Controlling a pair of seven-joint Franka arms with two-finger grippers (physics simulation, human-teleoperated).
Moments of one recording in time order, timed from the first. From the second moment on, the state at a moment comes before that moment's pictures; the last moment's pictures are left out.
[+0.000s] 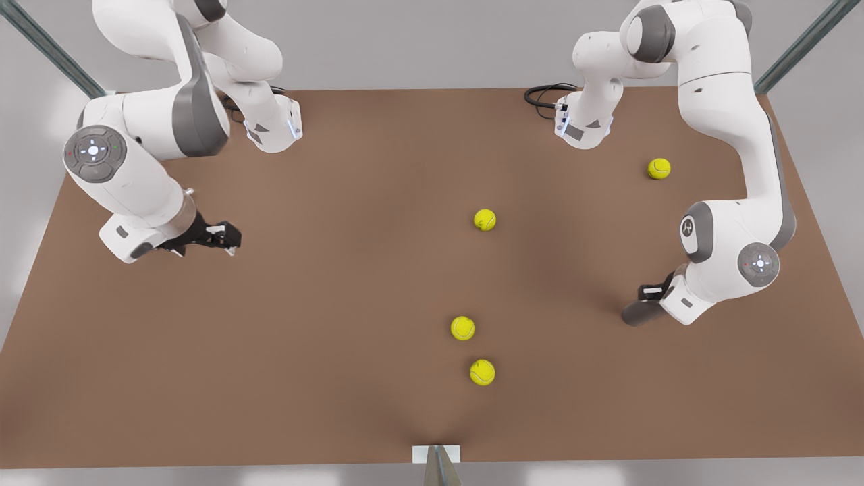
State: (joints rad) left arm -0.12 0.42 0.15 -1.59 -0.08 1.90 0.03; right arm -0.01 0.23 0.25 -1.34 -0.13 1.53 0.18
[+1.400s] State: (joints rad) left arm -0.07 0.24 0.11 -1.42 0.00 1.60 0.01; right arm -0.01 0.23 0.26 -1.34 -0.12 1.53 0.18
